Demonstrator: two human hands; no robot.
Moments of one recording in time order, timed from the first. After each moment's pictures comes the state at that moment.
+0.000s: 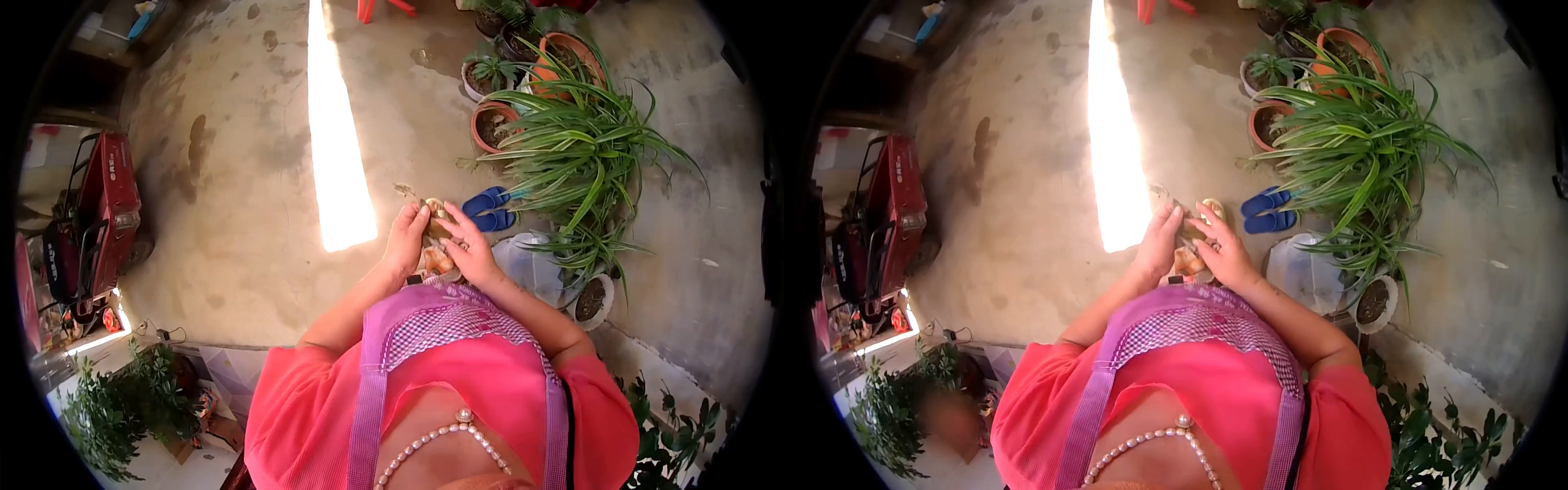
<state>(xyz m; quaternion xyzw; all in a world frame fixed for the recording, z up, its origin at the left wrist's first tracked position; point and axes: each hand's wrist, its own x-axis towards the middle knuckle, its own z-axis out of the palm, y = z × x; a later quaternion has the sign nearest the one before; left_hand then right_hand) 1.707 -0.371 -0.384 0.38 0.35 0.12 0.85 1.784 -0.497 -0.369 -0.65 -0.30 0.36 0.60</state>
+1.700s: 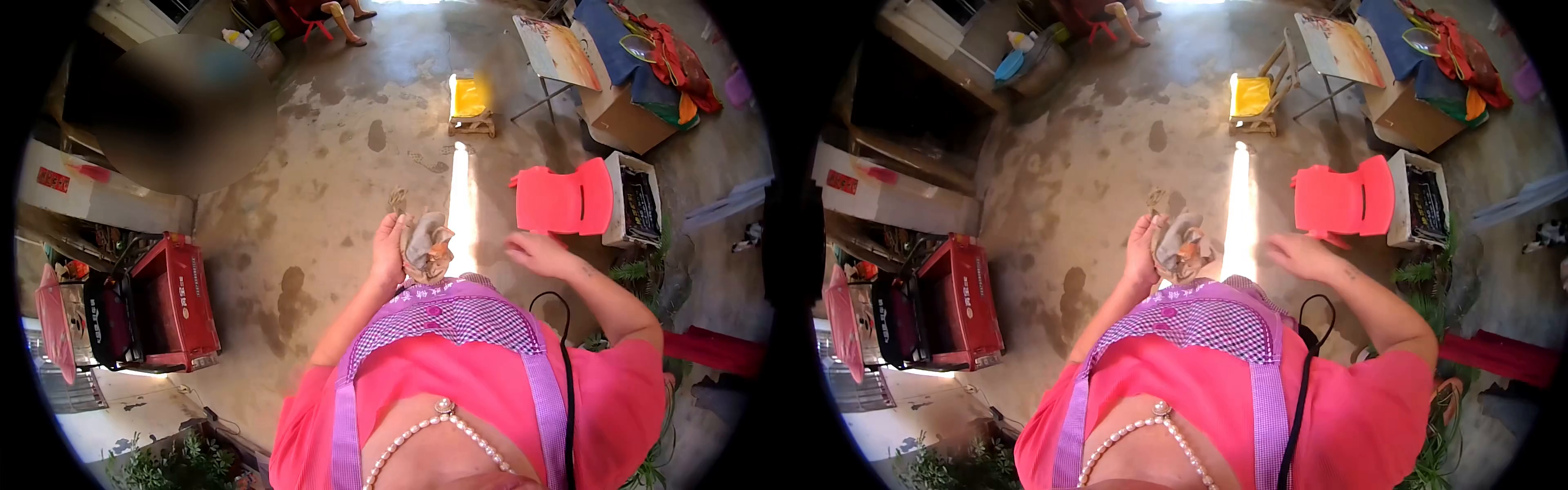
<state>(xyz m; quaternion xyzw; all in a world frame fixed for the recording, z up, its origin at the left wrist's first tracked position) 2.073 0.727 -0.333 0.33 0.37 0.37 0.79 2.330 0.558 -0.307 -0.68 -0.64 0.33 0.13</state>
